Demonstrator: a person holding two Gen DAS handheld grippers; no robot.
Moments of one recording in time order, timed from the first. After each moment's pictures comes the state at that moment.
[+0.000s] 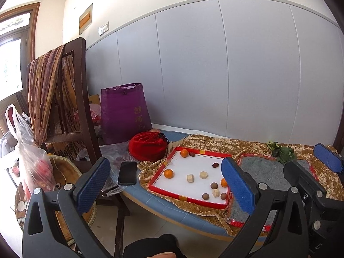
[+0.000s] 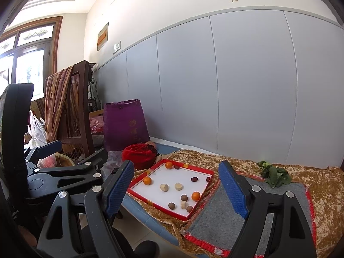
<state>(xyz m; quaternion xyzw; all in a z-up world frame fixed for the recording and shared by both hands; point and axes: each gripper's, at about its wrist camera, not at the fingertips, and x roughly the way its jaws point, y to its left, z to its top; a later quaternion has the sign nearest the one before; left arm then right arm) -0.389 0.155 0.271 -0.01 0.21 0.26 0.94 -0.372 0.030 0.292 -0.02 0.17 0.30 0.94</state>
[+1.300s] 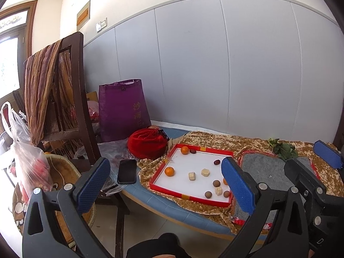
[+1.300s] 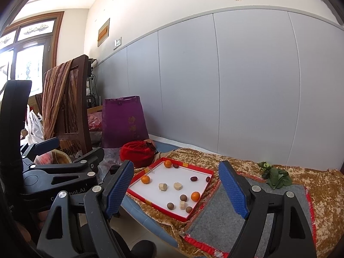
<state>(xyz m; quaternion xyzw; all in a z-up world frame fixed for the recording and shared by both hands) -0.385 0.166 0.262 -0.01 0.22 0.26 0.94 -0.364 0.043 0.286 -0.03 0.17 0.30 0.94</state>
